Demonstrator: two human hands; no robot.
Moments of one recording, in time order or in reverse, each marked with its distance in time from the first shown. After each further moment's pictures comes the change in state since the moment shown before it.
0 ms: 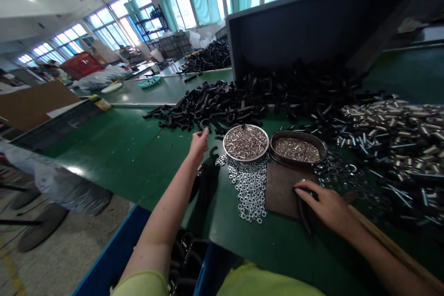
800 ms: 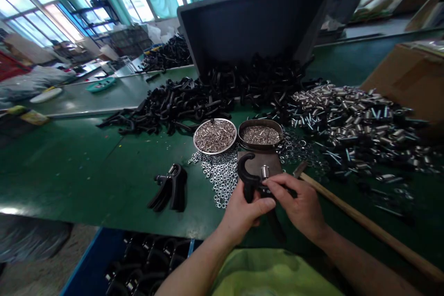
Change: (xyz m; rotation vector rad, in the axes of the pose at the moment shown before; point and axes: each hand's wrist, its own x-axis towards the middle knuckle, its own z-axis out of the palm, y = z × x) left_hand -0.259 -0.015 0.056 -0.497 -0.971 -0.103; right_hand -0.056 -0.076 -0.020 0.355 0.387 -0.120
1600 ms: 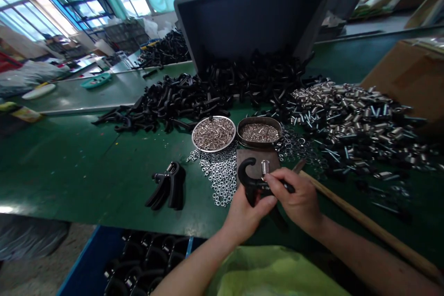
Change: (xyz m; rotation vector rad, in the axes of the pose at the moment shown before) left_hand 0.003 -0.014 0.010 0.187 0.134 0.179; right_hand 0.004 0.001 0.005 -0.163 0.138 -0.124
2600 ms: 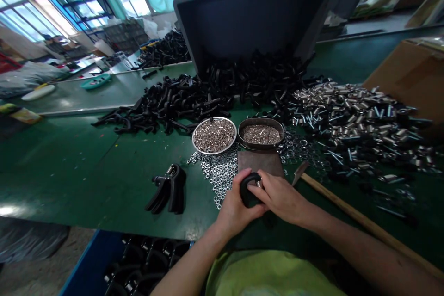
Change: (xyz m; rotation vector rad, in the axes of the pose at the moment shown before) left_hand 0.018 -0.017 -0.037 0.343 -0.062 0.208; right_hand 0.014 0.017 0.021 -0.274 -0.733 0.025
